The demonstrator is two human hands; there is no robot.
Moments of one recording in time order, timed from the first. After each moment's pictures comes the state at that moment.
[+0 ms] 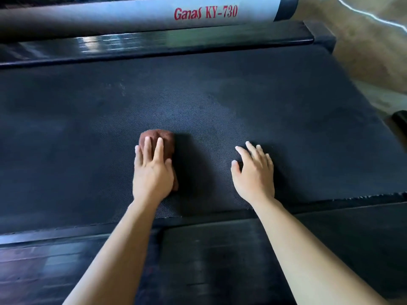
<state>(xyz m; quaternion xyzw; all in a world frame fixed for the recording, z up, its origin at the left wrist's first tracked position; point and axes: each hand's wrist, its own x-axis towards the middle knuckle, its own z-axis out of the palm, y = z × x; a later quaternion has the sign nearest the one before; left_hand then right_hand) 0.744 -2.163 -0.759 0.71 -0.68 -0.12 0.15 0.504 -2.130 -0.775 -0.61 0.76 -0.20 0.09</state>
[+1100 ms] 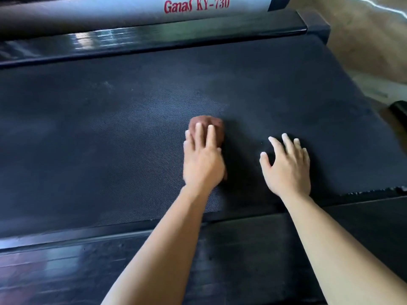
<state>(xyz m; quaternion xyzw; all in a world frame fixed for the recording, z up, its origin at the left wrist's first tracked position) 0.602 -2.175 -0.760 0.64 -0.75 -0.10 0.11 0.408 -2.121 -0.776 -0.57 0.81 -0.15 0.00</state>
